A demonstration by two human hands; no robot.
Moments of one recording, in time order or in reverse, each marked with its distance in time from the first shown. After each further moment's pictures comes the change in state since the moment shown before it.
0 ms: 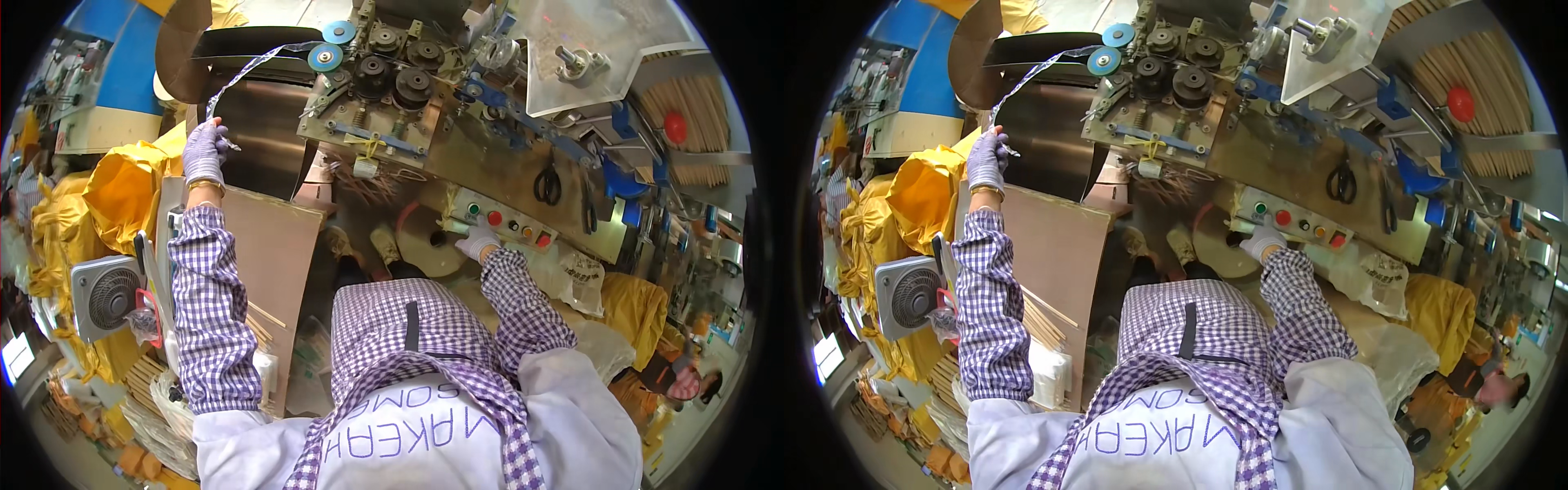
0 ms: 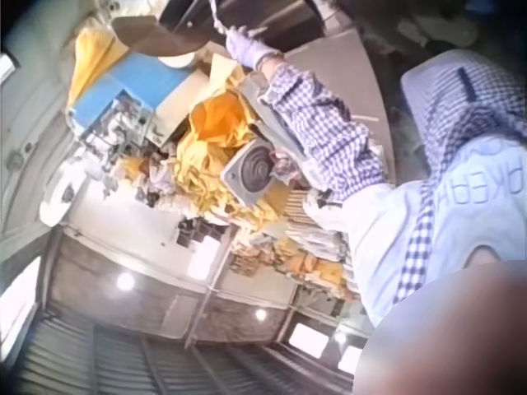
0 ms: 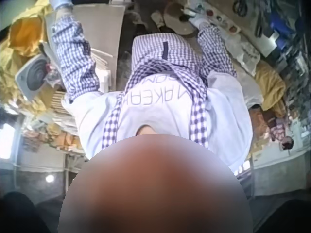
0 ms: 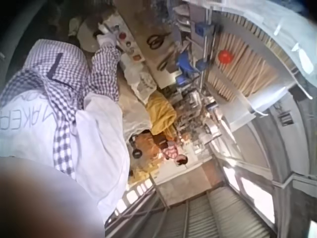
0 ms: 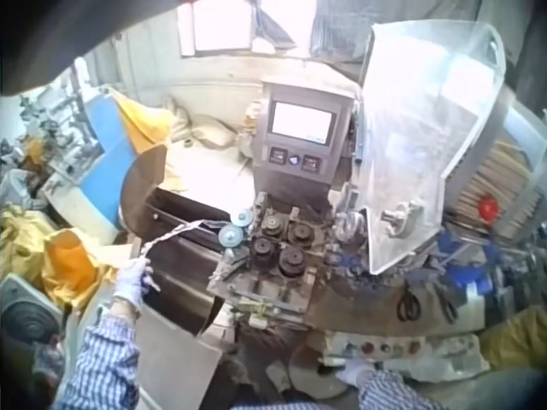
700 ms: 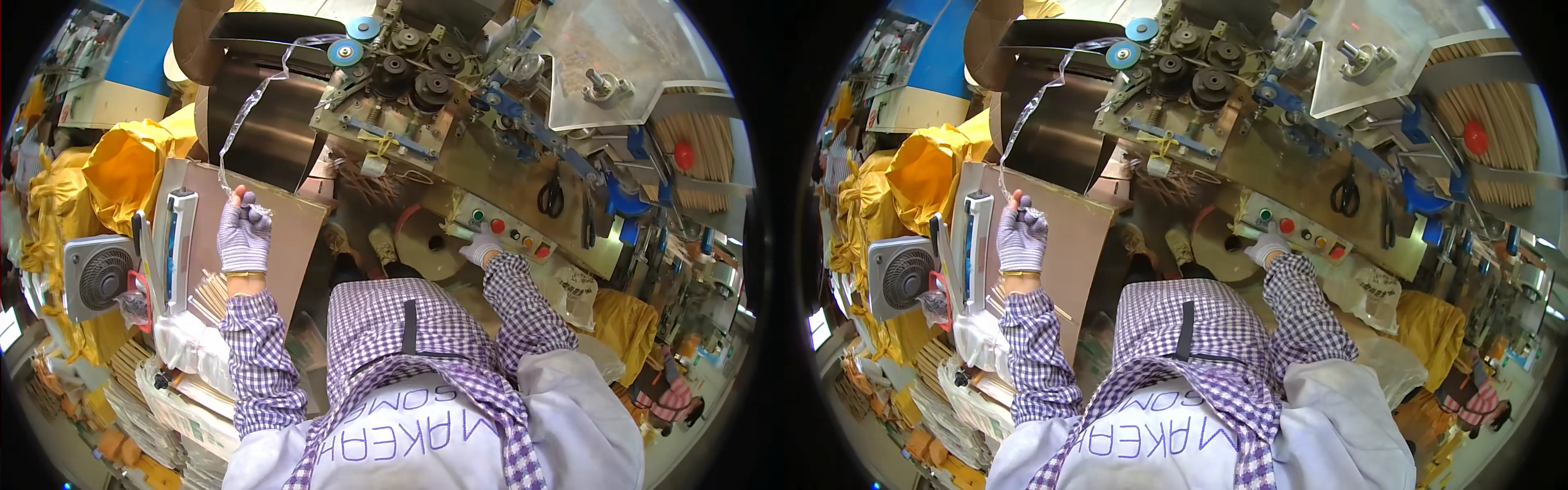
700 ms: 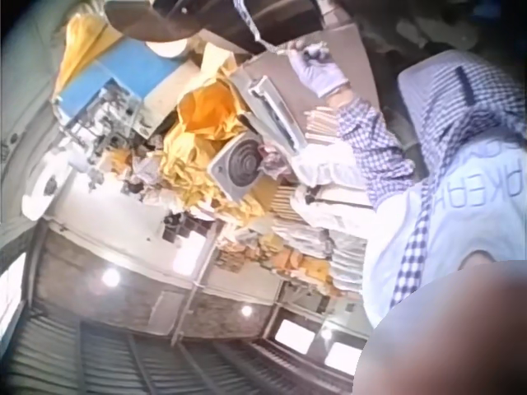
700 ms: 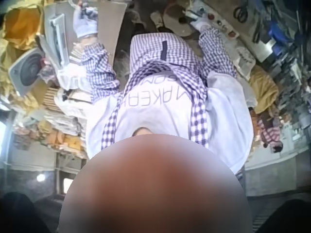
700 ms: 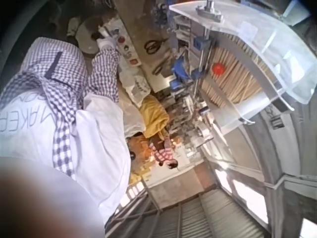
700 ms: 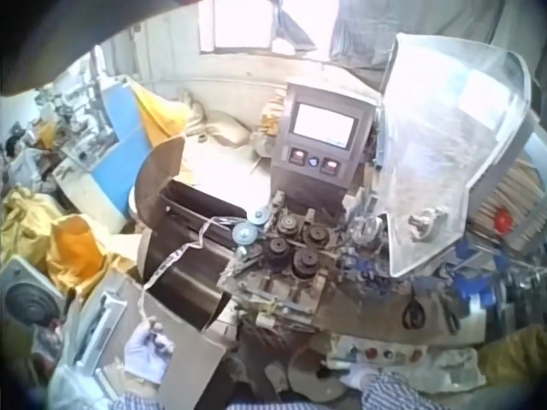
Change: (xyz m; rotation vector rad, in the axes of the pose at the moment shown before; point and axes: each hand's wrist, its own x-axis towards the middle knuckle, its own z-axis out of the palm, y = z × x) left_hand -0.133 -0.061 -0.040 -0.742 -0.035 -0.237; right_hand -0.003 -0.006 -0.005 -0.162 -0.042 0.015
